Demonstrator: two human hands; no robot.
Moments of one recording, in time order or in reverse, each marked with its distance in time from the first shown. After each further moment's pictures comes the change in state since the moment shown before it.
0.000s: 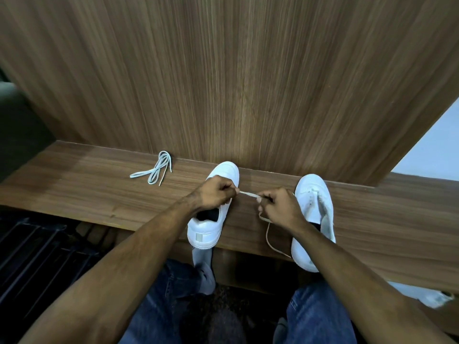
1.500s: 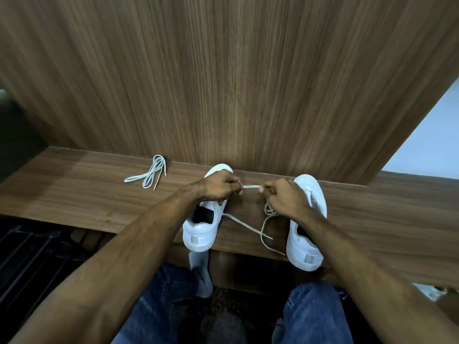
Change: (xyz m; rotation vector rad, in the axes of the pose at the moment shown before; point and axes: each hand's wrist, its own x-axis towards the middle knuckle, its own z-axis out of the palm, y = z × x) left_hand 0.004 0.049 -0.004 0.101 -0.132 0.030; right_hand 0.007 -0.006 -0.036 -0.216 0.031 -0.080
